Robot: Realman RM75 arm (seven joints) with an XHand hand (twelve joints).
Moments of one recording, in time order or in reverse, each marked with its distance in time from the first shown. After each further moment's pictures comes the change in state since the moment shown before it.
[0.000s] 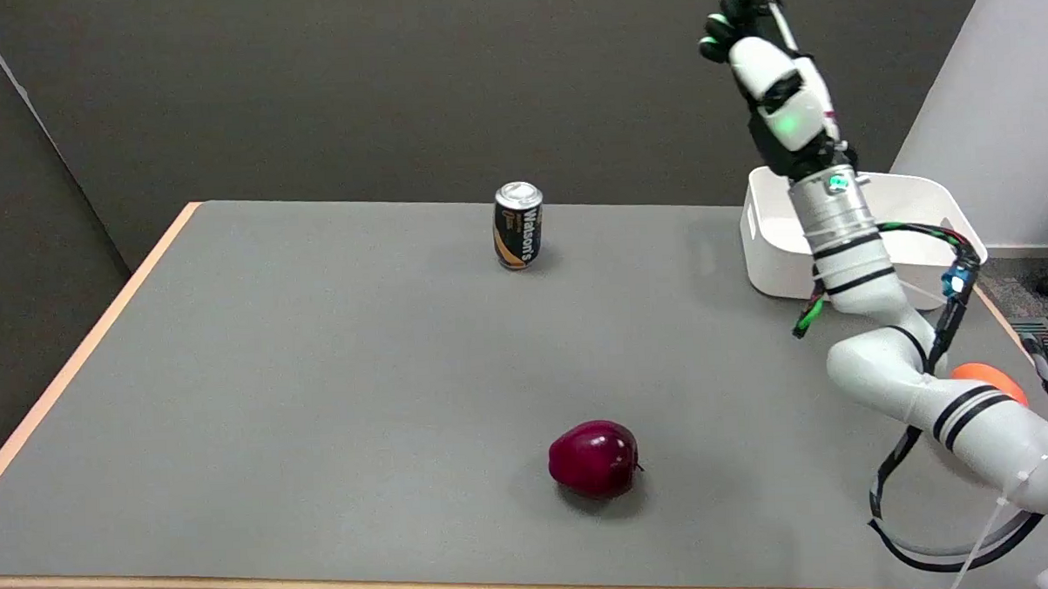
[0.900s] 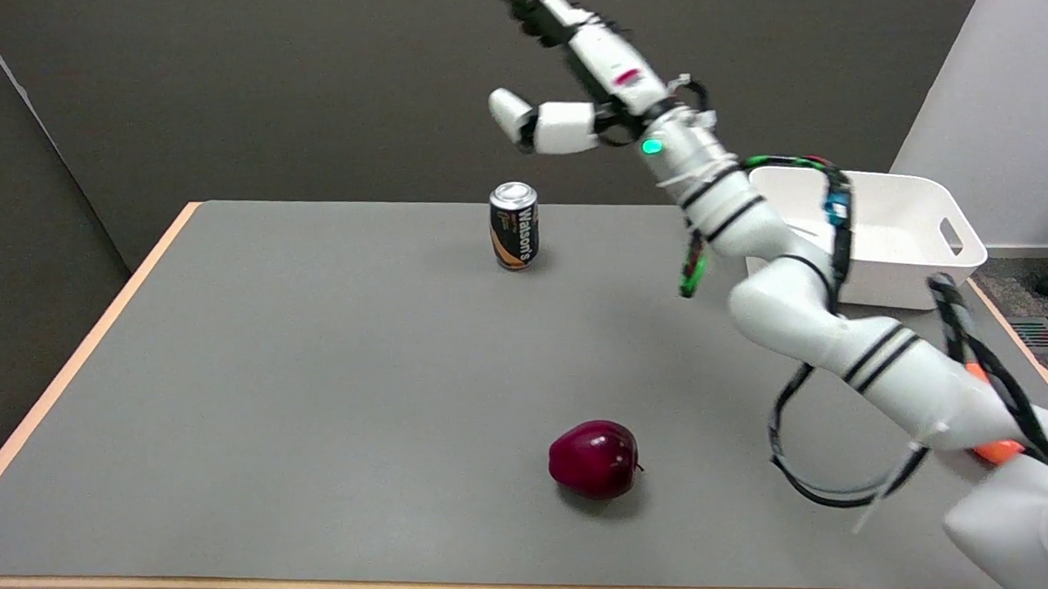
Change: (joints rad) arm 0.247 -0.106 -0.215 0.204 -0.001 -0.435 -0.827
